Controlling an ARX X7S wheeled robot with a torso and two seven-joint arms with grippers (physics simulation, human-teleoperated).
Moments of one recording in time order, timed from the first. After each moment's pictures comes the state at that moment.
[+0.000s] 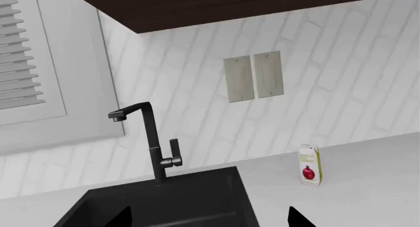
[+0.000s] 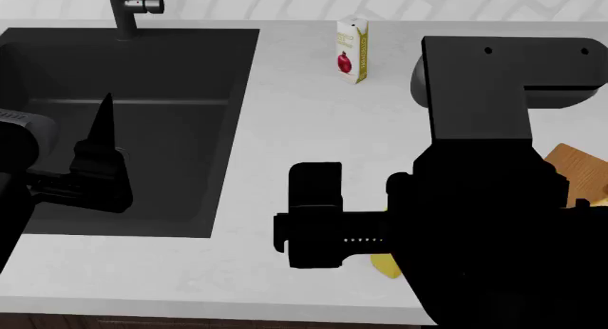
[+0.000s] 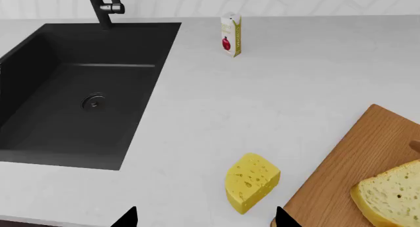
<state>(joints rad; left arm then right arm) -0.70 -0.21 0.11 0.77 -0.32 -1.25 -0.23 1.36 0.78 -0.73 -0.46 2.38 0.73 1.53</state>
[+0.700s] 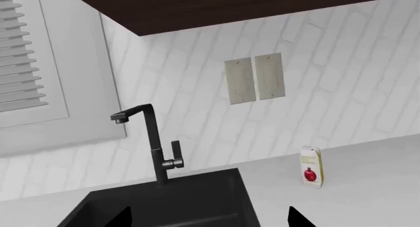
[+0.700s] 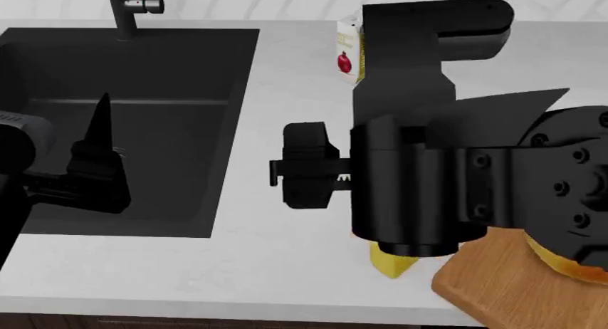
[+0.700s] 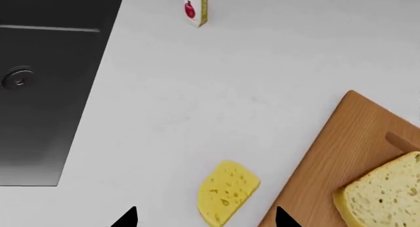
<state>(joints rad) -0.69 -0.22 0.11 0.78 -0.34 -1.24 -0.25 1.61 0.60 -1.15 0.00 2.31 0.75 1.43</state>
